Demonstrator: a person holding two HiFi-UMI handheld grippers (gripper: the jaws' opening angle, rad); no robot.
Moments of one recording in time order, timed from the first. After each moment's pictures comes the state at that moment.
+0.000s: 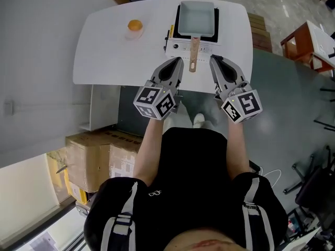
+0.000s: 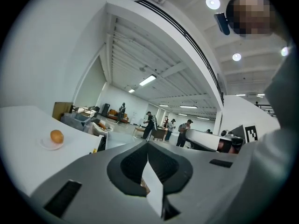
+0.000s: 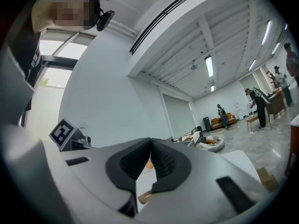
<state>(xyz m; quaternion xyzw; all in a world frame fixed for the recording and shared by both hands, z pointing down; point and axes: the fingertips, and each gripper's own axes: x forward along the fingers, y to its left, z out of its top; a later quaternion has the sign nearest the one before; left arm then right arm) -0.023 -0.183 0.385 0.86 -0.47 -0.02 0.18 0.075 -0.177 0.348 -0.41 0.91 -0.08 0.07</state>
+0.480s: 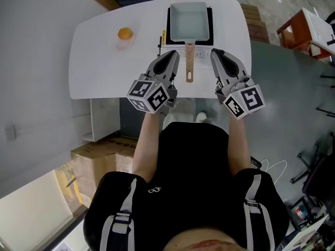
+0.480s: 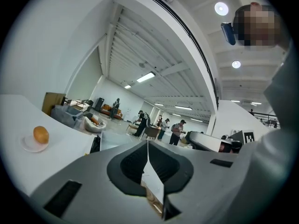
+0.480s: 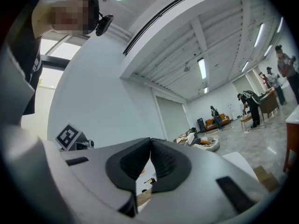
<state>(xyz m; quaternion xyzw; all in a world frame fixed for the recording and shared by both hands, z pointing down) -0.021 -0.255 0.396 0.88 -0.43 -0.03 0.21 0.090 -0.236 0.356 -0.44 0.89 -0.09 0.09</state>
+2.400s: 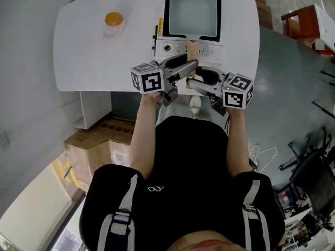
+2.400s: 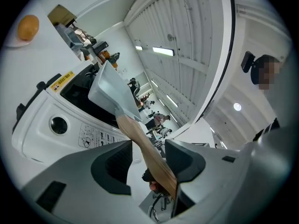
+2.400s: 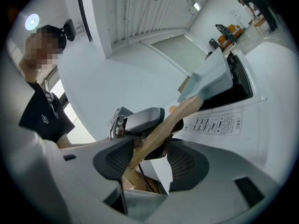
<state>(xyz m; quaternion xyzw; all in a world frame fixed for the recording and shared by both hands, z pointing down) 0.027 -0.268 0.518 0.84 -0.21 -0.02 0.49 0.007 -0.210 0.512 -0.15 0.89 -0.42 -0.04</state>
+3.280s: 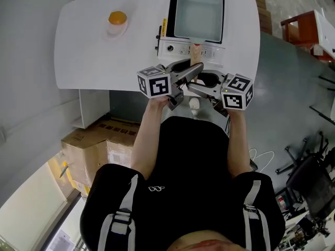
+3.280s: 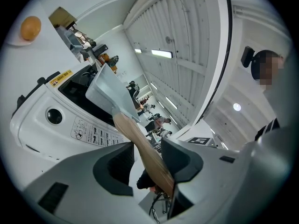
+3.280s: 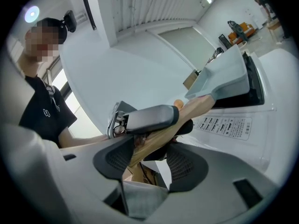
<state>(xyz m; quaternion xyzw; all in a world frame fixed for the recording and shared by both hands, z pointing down) 0.037 -0.260 0.513 0.85 -0.21 -0.03 0.49 -0.003 -0.201 0.510 -0.11 0.91 -0.40 -0.10</state>
